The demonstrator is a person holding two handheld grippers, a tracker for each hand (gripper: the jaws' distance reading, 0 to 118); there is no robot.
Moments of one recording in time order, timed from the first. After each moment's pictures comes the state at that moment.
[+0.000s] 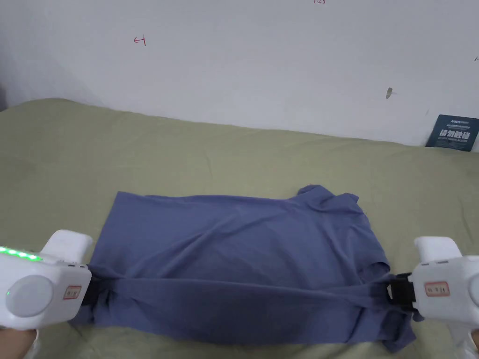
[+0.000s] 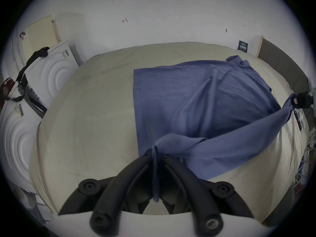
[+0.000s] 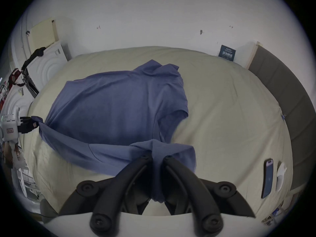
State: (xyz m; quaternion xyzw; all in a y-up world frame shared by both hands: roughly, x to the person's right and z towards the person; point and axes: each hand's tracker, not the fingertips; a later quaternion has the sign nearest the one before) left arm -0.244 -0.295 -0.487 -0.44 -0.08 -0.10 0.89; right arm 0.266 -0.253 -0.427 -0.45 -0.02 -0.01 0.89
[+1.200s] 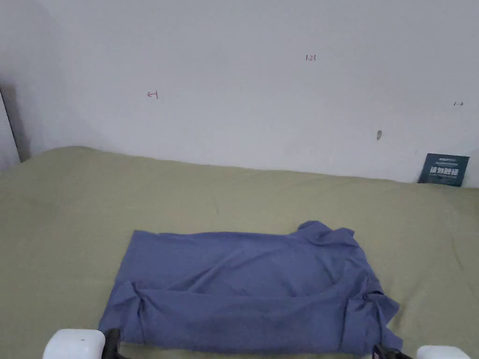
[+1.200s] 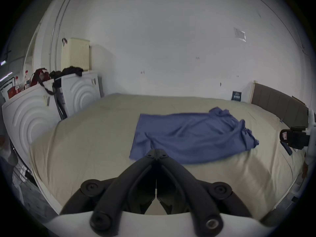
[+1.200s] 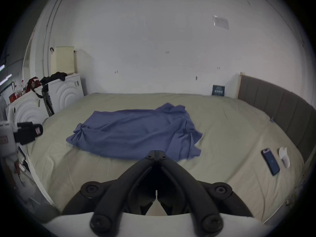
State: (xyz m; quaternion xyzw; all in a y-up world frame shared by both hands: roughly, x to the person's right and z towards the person) left arm -0.197 -0.260 -0.276 -0.22 -0.03 -0.01 0.98; right arm 0.159 -0.248 -0.233 -0.22 -0.02 -0.03 0.98
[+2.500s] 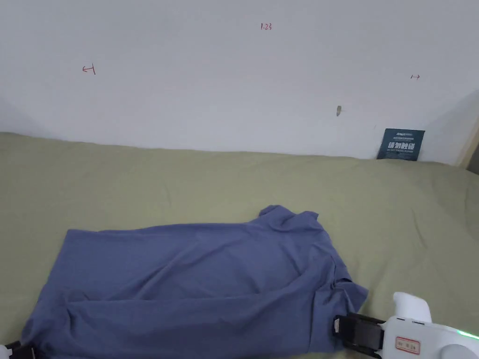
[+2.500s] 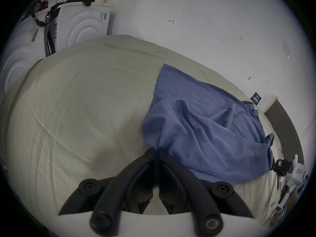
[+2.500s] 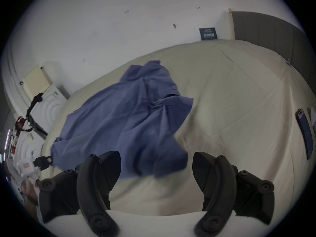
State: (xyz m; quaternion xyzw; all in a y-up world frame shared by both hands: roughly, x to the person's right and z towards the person) left arm -0.263 -0.343 -0.457 -0.41 -0.02 0.15 0.90; right arm 0.300 -0.339 -0.396 -0.37 -0.06 -0.19 0.91
